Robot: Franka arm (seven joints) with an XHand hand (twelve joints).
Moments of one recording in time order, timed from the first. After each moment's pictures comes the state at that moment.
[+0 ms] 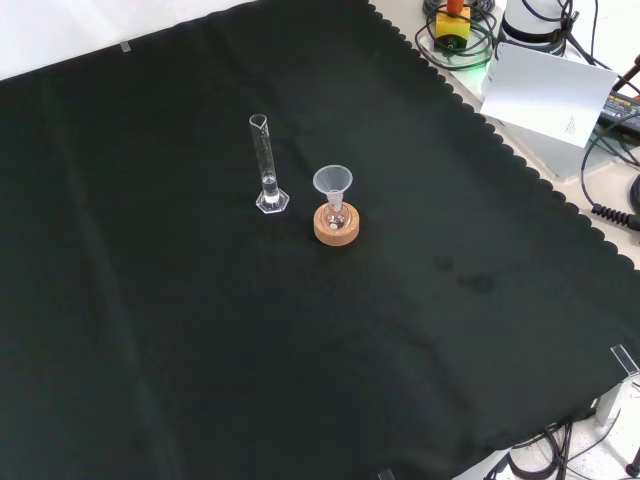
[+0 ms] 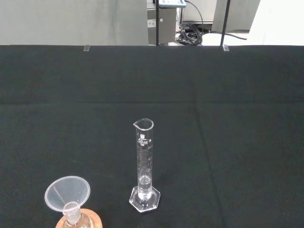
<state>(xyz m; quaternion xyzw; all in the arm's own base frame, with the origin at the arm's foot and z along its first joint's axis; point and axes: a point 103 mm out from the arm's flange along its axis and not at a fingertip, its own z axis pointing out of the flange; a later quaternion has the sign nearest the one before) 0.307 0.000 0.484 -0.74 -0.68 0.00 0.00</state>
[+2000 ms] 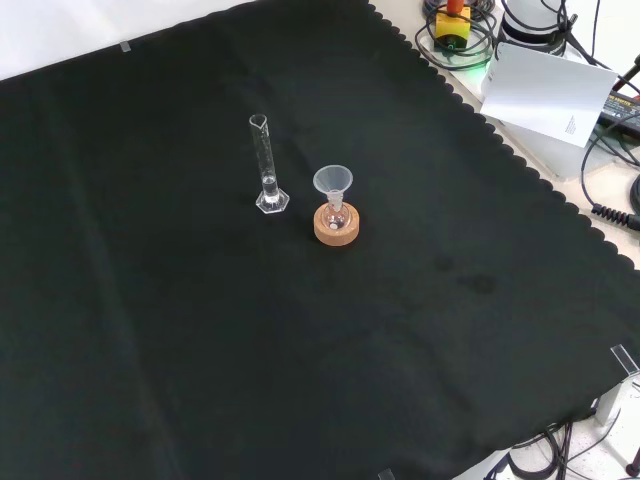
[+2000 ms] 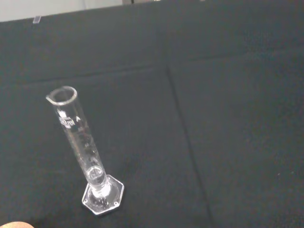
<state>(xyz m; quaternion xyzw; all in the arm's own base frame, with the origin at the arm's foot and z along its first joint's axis) 0.402 -0.089 0.355 -0.76 -0.64 -0.01 0.07</state>
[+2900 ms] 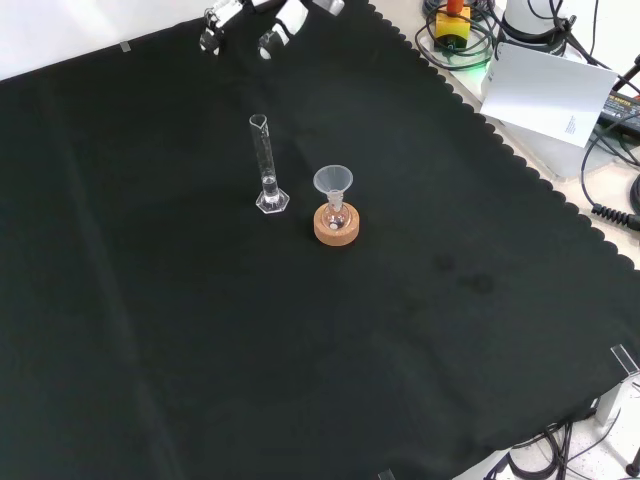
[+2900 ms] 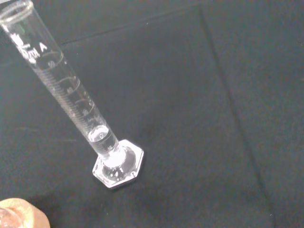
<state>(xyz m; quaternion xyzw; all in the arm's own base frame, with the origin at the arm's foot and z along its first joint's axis) 0.440 -0.110 0.233 -0.72 -0.67 -0.06 0.15</state>
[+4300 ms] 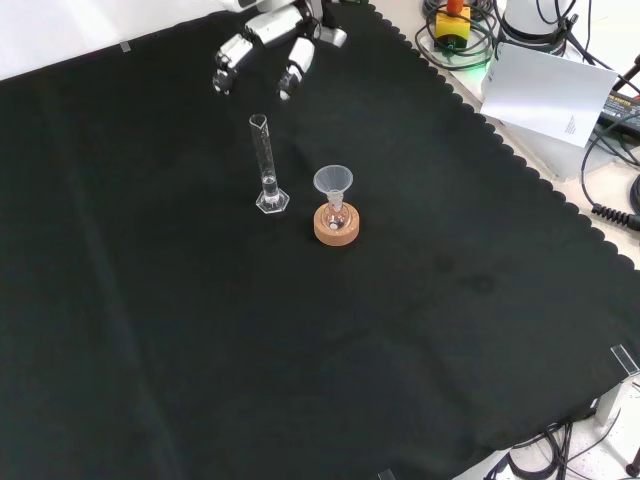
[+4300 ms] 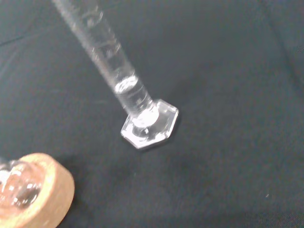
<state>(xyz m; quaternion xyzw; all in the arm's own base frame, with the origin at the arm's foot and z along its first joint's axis) 0.442 -0.089 0.175 -0.67 -0.71 -0.09 0.18</state>
